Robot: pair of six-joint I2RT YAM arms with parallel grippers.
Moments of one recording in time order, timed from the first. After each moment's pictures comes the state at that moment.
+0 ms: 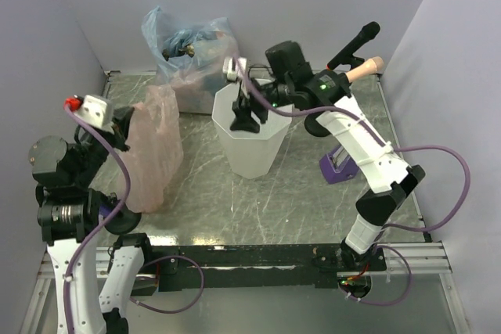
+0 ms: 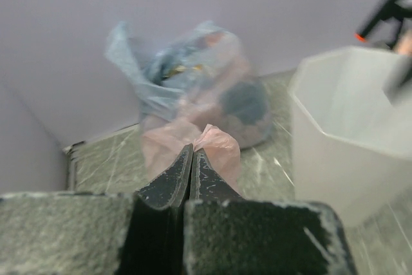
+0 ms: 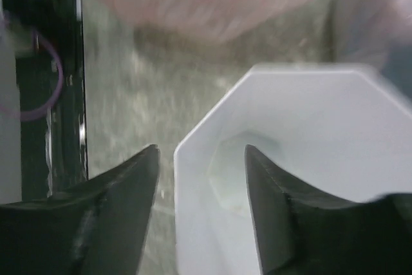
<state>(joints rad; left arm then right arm) 0.12 0.66 1.16 -0.38 0.41 0.09 0.70 1.69 2.03 -1.05 -0.61 -0.51</state>
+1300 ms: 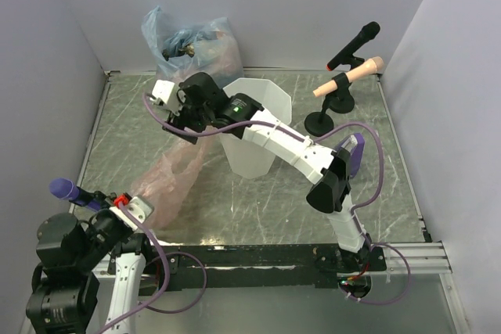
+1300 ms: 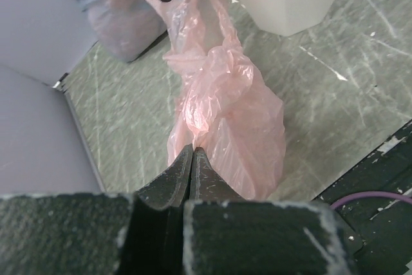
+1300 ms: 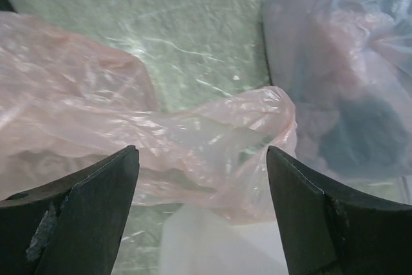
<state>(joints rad) 0.12 0.29 1.23 -1.30 0.55 0.67 1.00 2.09 2.29 -0.76 -0.03 -0.38</state>
